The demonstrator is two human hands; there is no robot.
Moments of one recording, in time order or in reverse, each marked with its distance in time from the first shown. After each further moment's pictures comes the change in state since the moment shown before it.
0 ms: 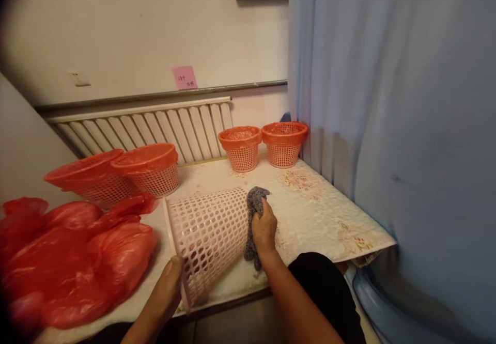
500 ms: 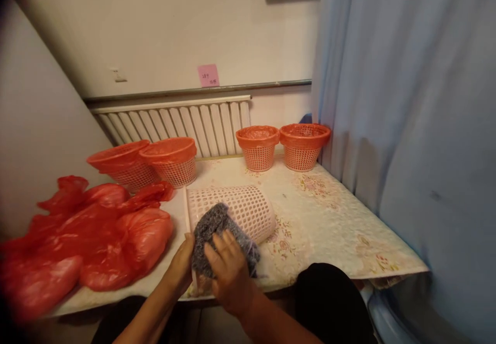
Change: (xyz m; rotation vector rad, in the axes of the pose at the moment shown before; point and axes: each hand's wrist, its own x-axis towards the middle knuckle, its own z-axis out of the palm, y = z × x) left_hand 0.004 0.023 0.016 -0.280 0.009 -0.001; right_hand -0.096 -0.085 -0.021 0.135 -0.385 -0.769
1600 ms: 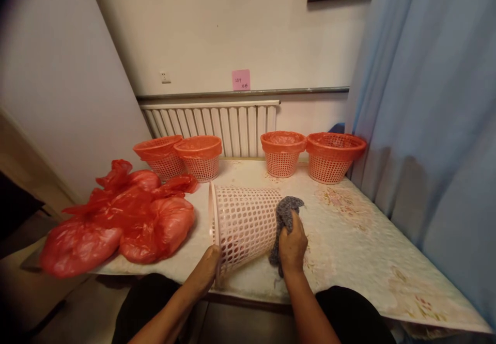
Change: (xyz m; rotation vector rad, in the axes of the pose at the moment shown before) left_hand -0.016 -0.022 -0.008 0.170 -0.255 0.162; right_hand -0.003 0.111 -0.009 -0.163 0.248 0.704
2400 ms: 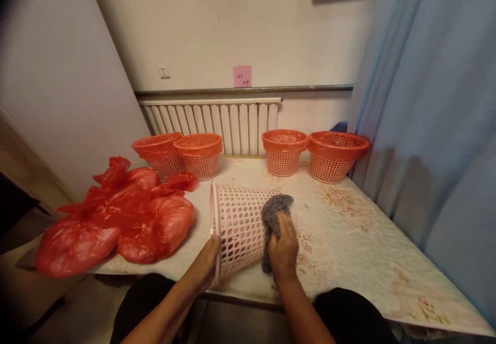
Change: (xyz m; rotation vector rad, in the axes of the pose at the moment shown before) left_hand 0.009 0.015 0.005 -0.320 0.063 -0.080; right_hand -0.015 -0.024 0.001 0.037 -0.046 -0.251
